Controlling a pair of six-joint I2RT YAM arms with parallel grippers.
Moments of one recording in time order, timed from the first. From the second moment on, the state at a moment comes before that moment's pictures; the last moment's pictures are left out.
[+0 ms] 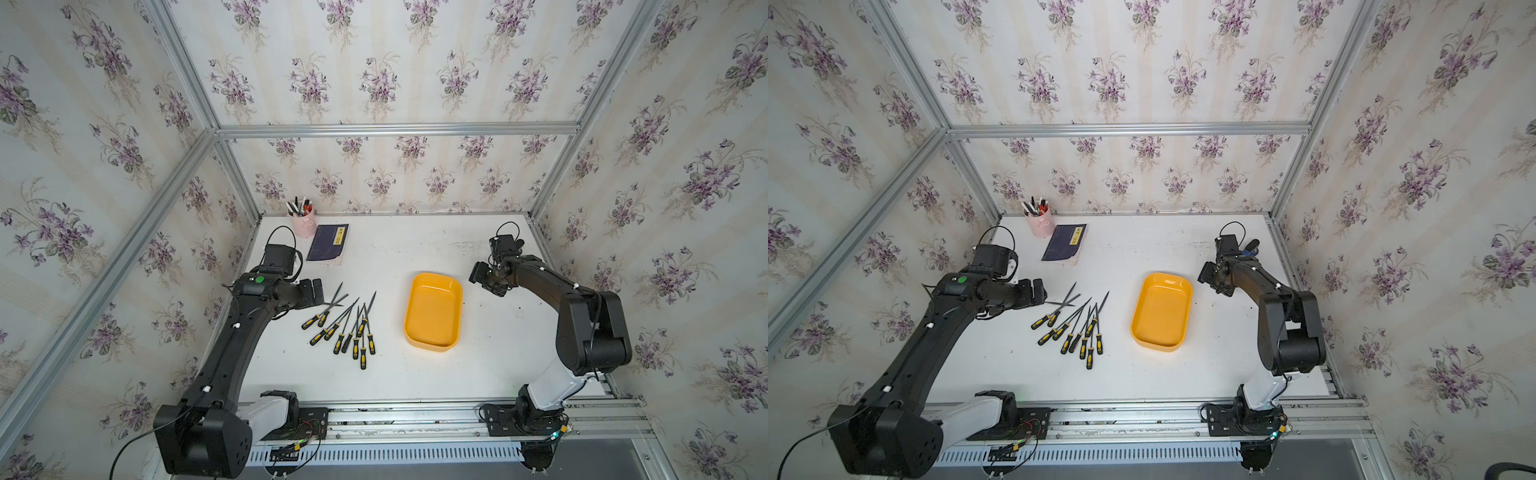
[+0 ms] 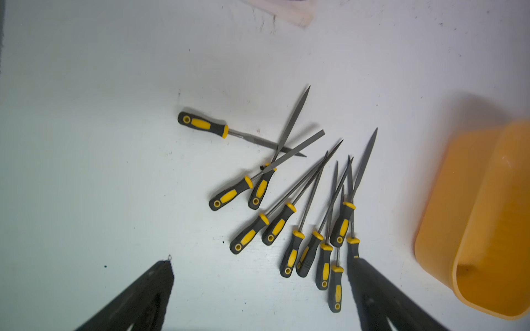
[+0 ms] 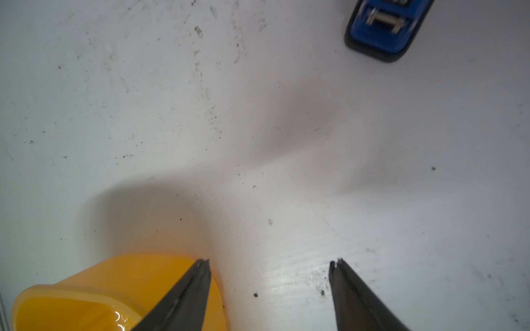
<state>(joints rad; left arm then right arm) -0.04 1.22 1.11 -1.06 0.07 -0.29 0.14 1.73 1.11 -0.57 -0.07 0.55</state>
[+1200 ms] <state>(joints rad) 0.16 1.88 1.35 -0.98 0.26 -0.69 0.25 1.71 1.21 -0.64 -0.05 0.48</state>
